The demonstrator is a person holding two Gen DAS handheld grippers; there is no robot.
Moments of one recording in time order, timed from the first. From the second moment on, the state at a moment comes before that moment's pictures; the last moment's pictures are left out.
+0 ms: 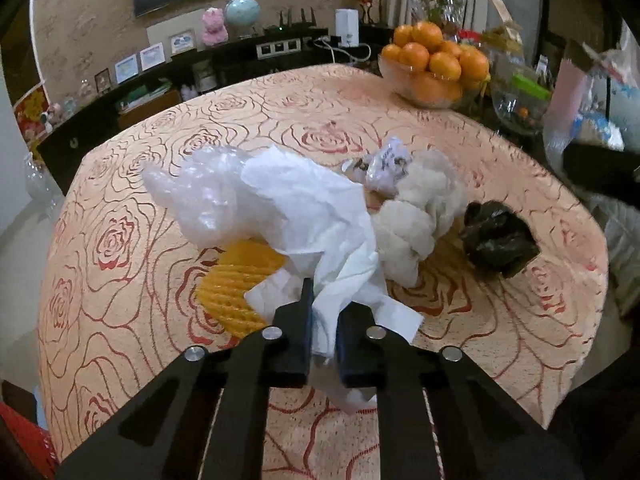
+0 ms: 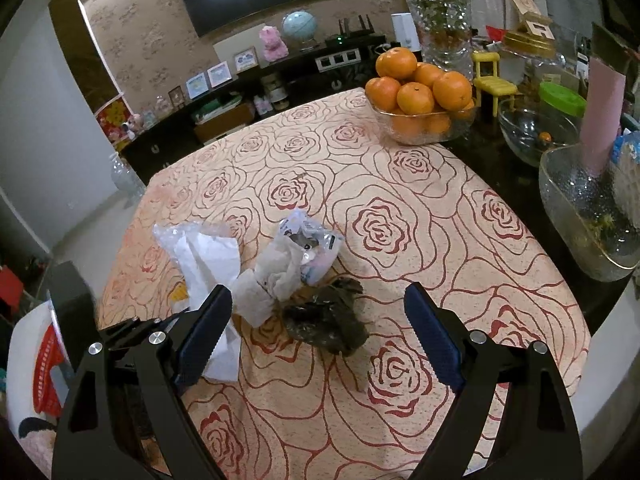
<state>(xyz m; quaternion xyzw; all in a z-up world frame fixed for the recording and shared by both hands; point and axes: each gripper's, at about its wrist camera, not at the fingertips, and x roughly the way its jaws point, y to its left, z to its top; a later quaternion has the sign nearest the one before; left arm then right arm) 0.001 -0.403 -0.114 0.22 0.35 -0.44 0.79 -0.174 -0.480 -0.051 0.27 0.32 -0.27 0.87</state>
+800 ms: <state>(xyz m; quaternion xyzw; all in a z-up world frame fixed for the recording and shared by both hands) 0.016 -0.264 -0.021 0.07 0.34 -0.43 0.84 -0.156 -0.471 -0.053 0.27 0.32 -0.23 0.88</state>
